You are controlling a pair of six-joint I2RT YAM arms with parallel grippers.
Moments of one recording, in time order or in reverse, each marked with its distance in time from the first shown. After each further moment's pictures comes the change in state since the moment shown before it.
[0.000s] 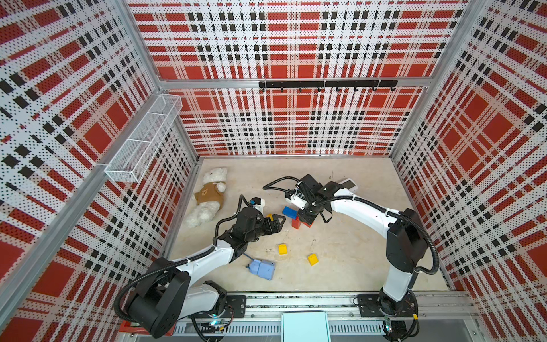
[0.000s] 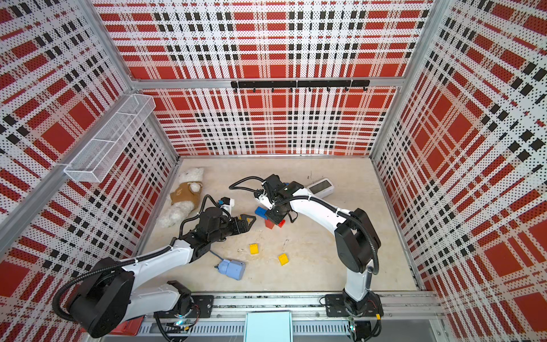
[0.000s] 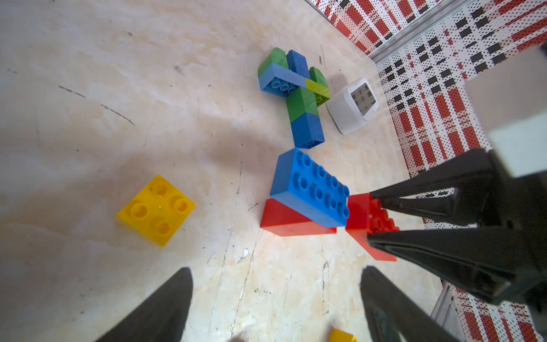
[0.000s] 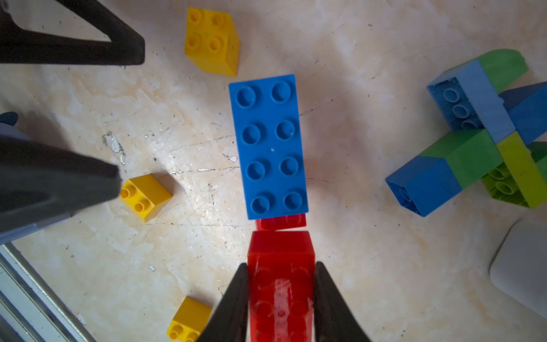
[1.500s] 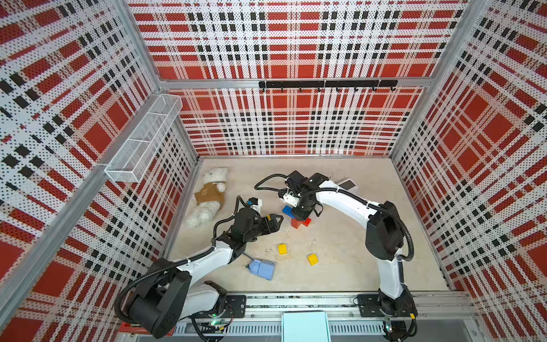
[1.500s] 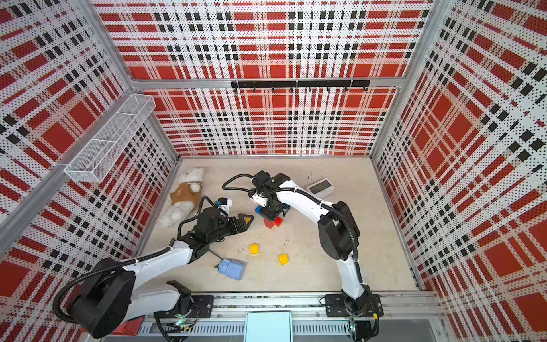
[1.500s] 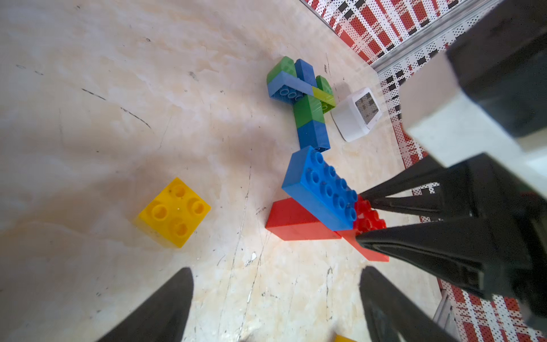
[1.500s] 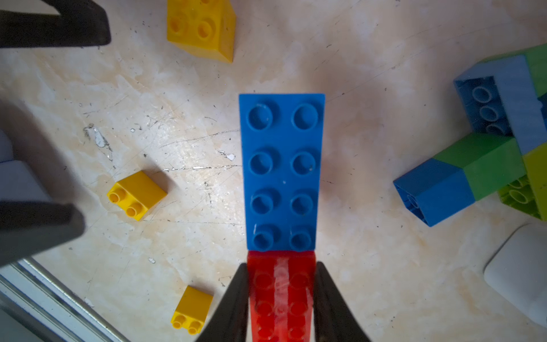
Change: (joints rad) left arm 0.042 -0.002 -0.027 0.034 0.013 -0.019; right arm 0.028 0.222 0.305 -0.269 0.046 -0.008
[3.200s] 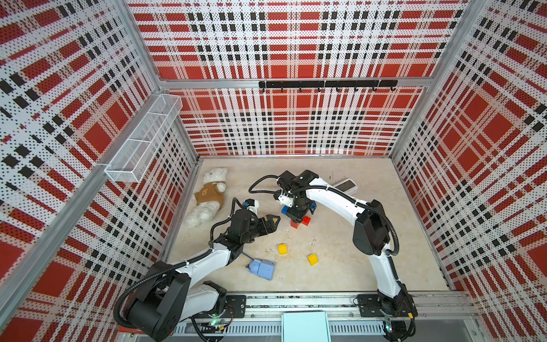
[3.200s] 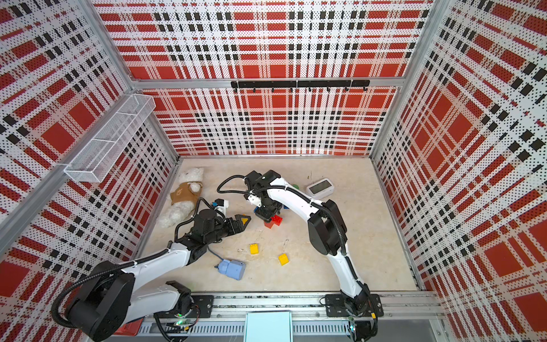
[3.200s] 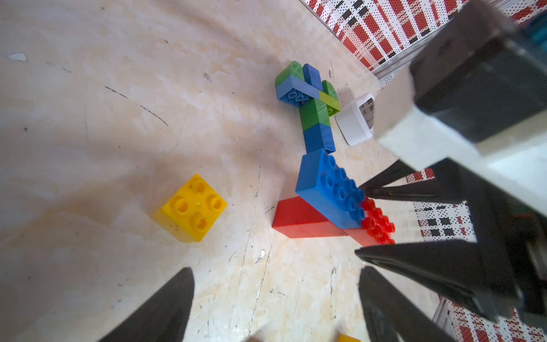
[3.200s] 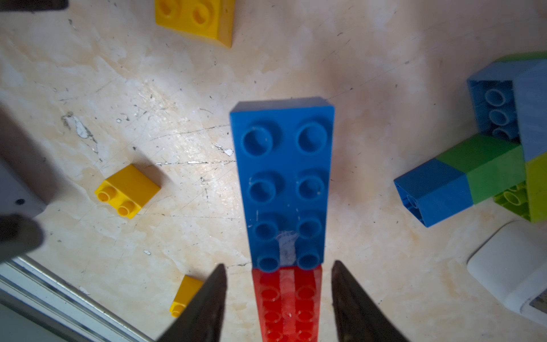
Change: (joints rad) left arm 0.040 -0.028 -0.039 0.018 0.023 -0.005; right arm 0.029 0.124 0.203 -0.161 0.050 -0.011
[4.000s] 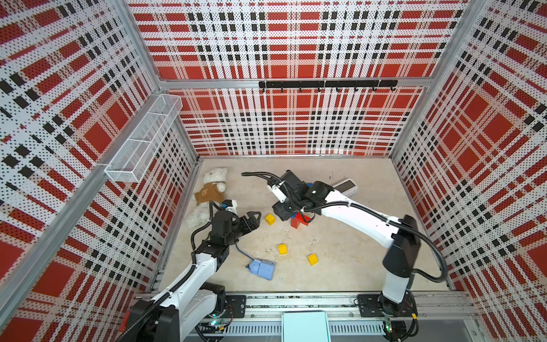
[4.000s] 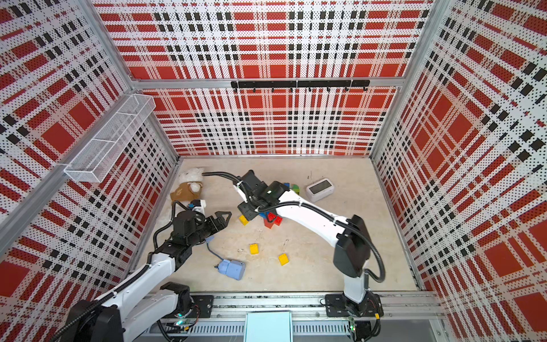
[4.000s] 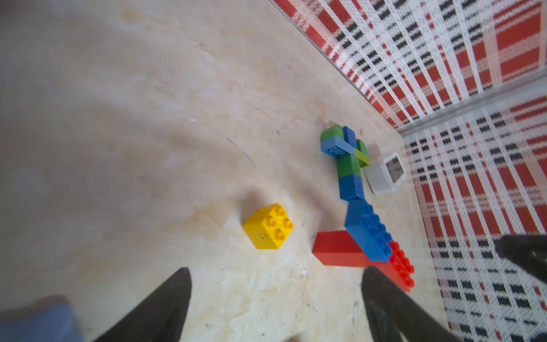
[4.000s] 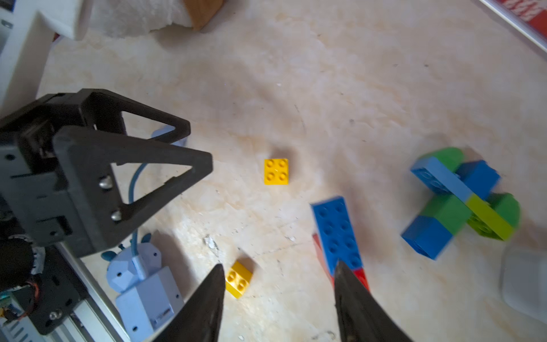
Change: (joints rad) left arm 0.271 -0.238 -0.045 -0.217 0.014 0.016; right arm 0.163 -0.227 -0.171 0.452 0.048 0.363
